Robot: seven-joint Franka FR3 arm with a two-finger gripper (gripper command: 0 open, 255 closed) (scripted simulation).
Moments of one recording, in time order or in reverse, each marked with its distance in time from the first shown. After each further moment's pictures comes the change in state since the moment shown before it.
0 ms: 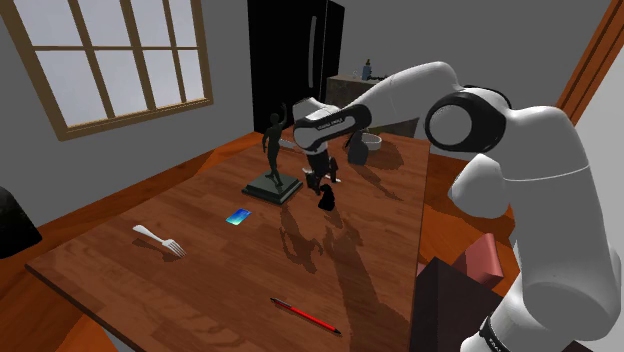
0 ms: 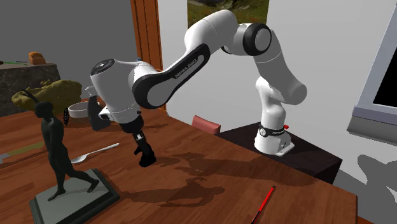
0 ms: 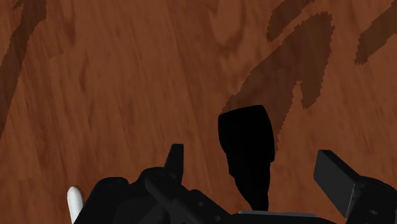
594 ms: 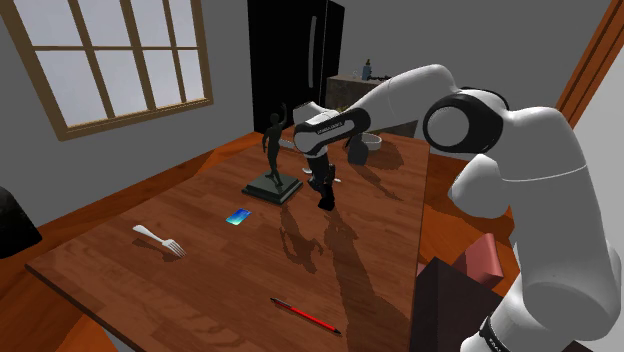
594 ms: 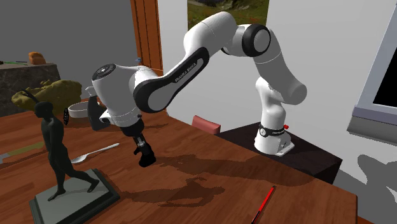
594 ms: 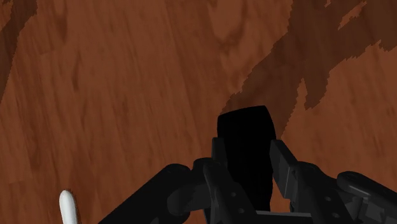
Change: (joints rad) arm -0.002 0.013 -0.001 -0.014 -0.002 0.030 0.004
